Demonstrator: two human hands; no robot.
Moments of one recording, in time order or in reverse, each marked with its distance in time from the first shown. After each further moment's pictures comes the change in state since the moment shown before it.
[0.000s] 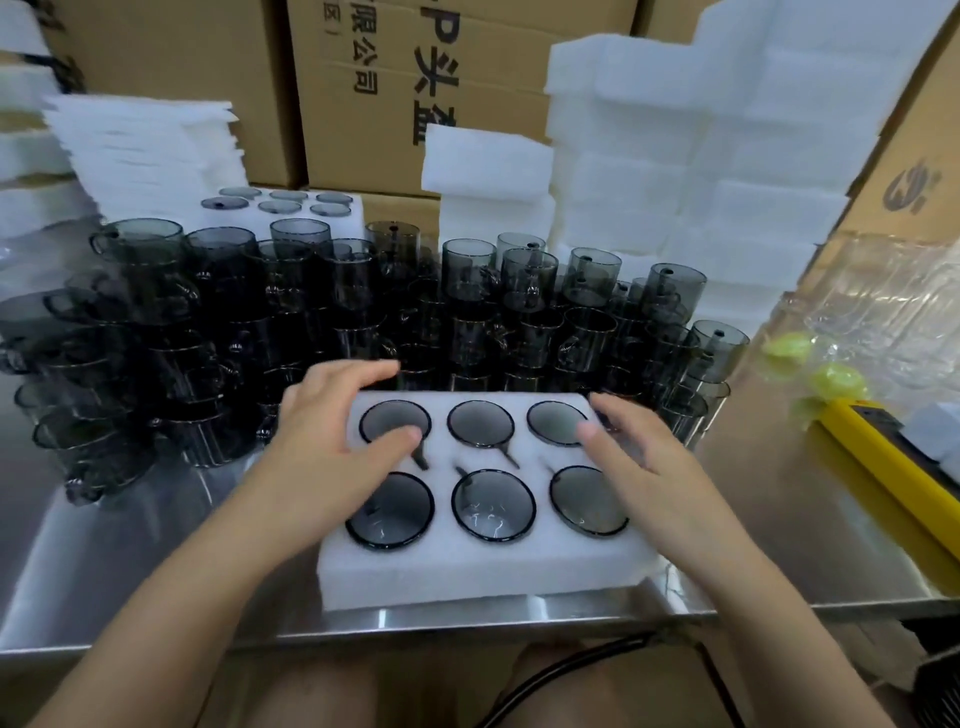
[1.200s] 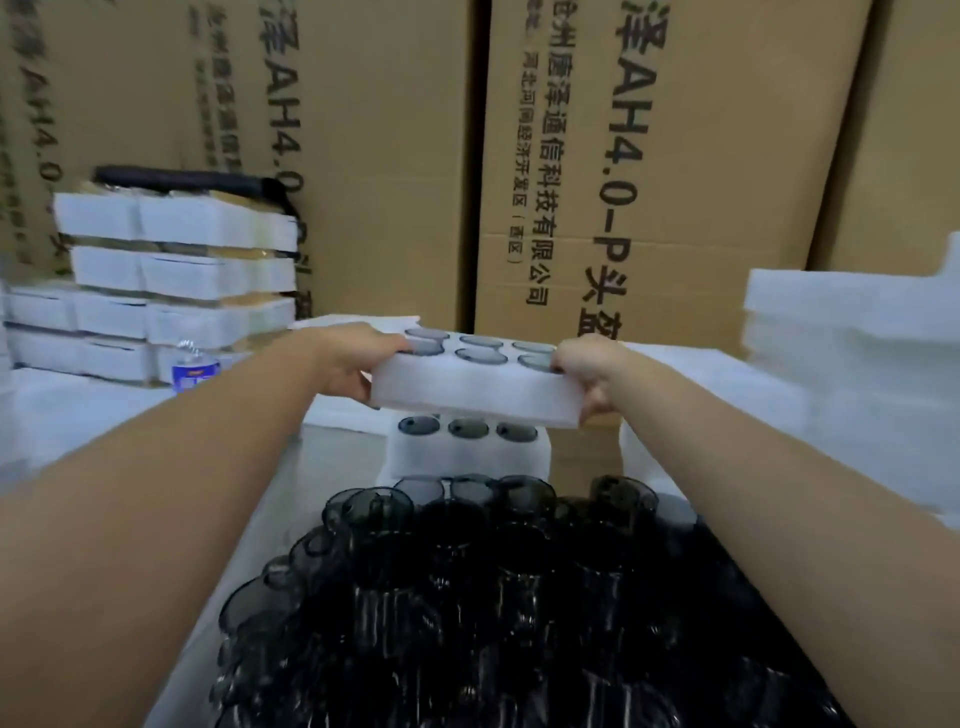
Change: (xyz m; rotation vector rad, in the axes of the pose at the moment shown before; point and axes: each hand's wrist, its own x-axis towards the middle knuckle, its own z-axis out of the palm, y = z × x) left_hand 0.281 -0.032 -0.253 -0.114 0.082 -0.414; right_hand 0.328 -0.261 0.106 0.286 -0.287 0.211
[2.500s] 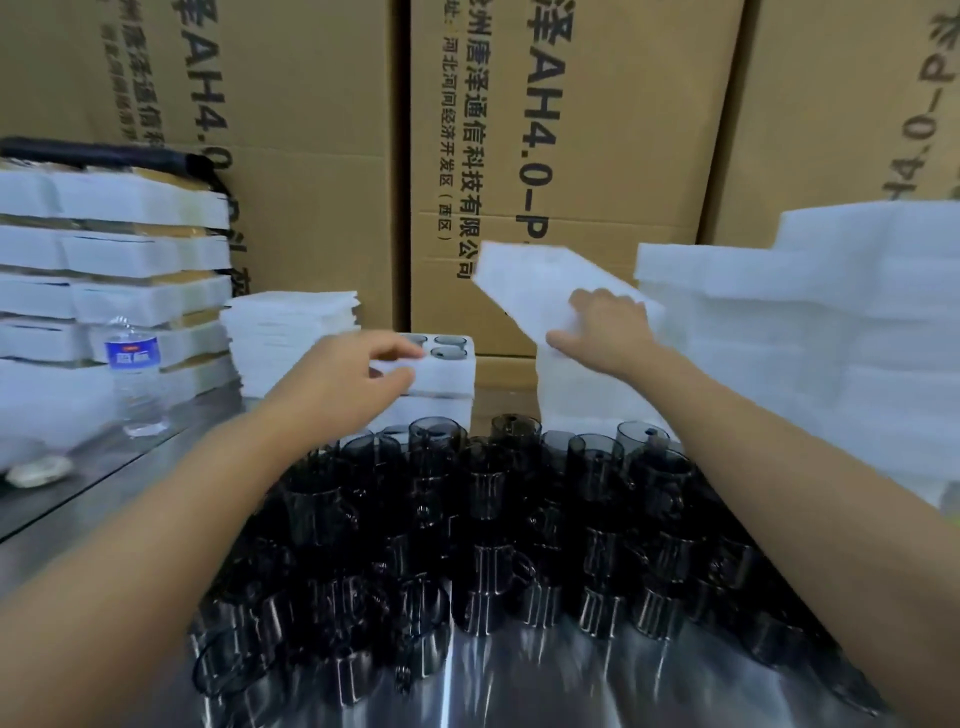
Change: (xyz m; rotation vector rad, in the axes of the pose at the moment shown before) left_hand -0.131 -0.014 0.074 0.387 0.139 0.656; right_hand -0.053 0.059 -0.100 -1.008 0.558 -0.556
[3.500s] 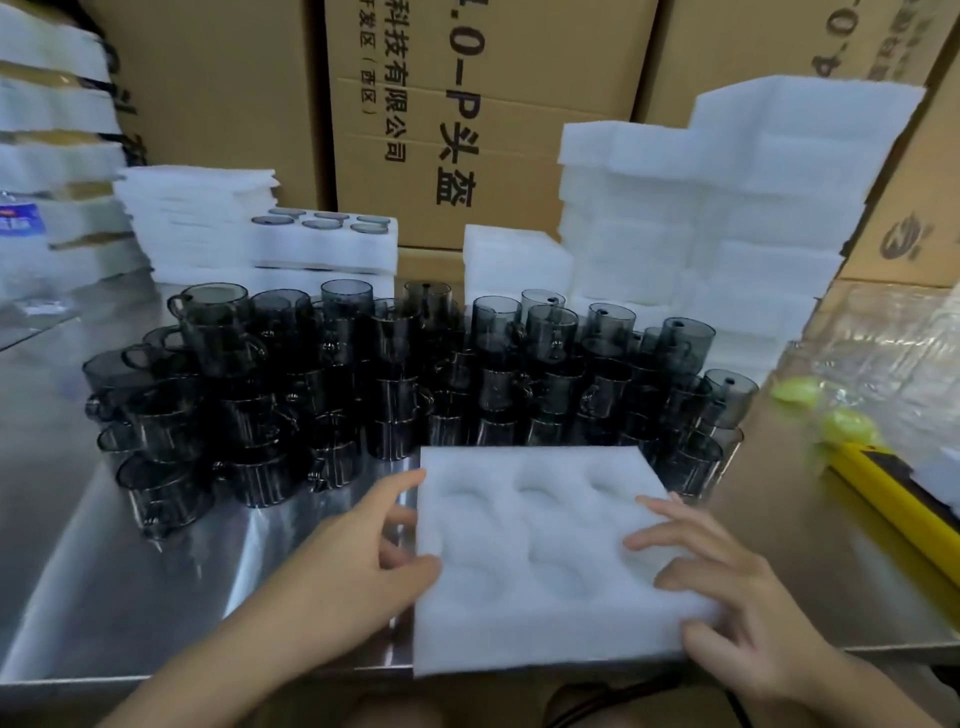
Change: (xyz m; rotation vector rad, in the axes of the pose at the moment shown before) left_hand -0.219 0.067 0.111 -0.335 -0.452 -0.332; right_hand -0.382 0.098 -0.008 0.548 -0.082 -0.337
